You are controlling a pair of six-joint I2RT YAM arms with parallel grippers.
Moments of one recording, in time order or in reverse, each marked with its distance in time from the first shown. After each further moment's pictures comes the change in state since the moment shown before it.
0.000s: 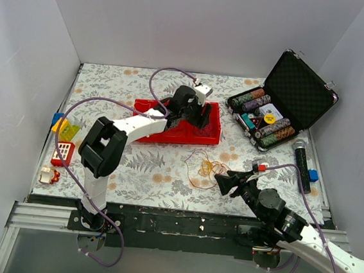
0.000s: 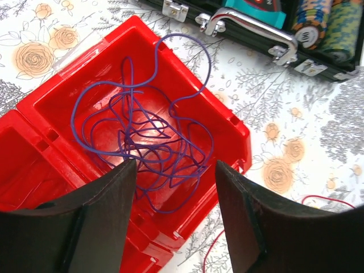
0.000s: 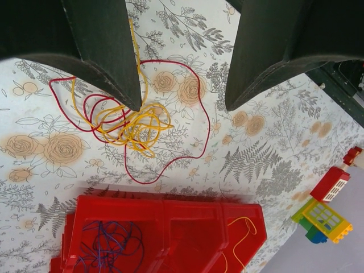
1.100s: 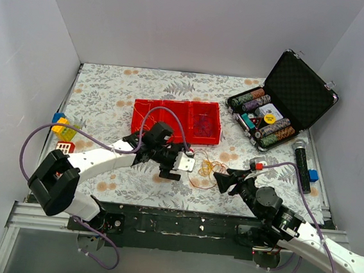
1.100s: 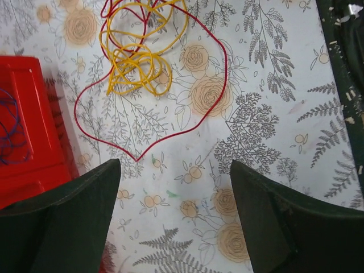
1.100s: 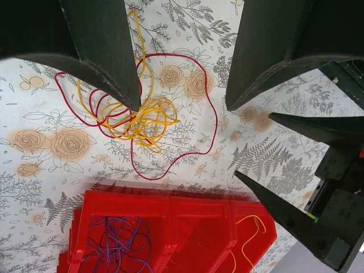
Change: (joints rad) left arm -0.089 -0.540 -0.553 -0.333 0.447 1.002; right arm 0.000 0.094 0.000 0.095 0.026 -0.027
